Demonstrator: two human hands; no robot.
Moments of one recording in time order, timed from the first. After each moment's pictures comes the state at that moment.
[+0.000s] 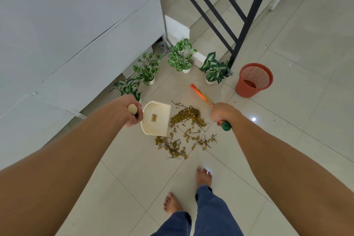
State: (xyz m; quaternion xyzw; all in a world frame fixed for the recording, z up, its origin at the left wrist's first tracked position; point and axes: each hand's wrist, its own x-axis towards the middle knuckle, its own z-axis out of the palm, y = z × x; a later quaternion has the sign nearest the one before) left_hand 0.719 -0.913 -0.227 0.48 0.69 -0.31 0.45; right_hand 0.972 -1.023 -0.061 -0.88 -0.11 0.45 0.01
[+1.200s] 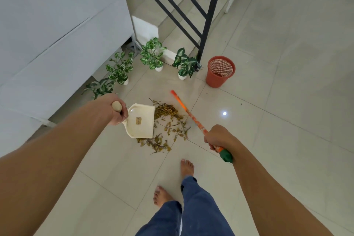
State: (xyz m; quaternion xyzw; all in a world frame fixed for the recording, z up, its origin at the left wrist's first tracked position) left_hand 0.780 -0.816 -0.030 0.36 0.61 -0.20 0.67; right_hand 0.798 -1.106 -0.081 -0.86 0.16 0.40 0.28
